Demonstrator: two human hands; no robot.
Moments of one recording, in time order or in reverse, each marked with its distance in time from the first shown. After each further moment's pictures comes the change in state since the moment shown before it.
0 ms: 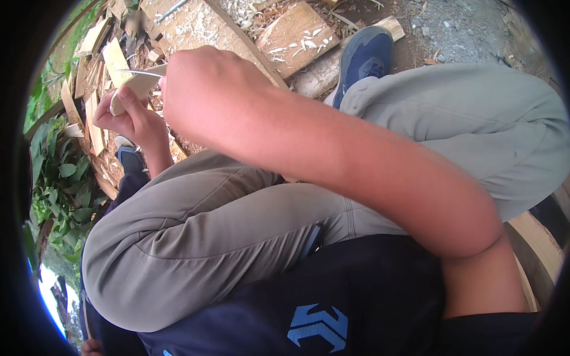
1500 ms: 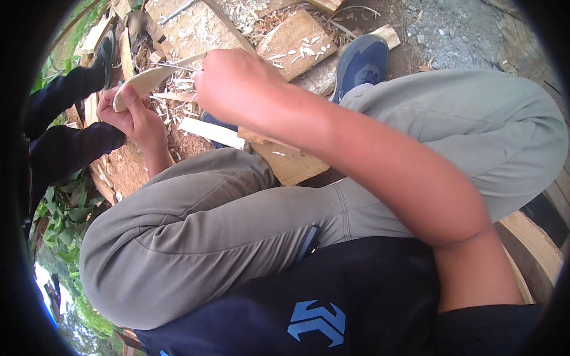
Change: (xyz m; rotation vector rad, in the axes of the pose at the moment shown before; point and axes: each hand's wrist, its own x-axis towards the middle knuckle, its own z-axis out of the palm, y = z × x) left_hand 0.001 0.003 -0.002 -0.082 -0.016 -0.064; right_hand 0.009 0.015 0.000 -0.025 -0.055 0.035
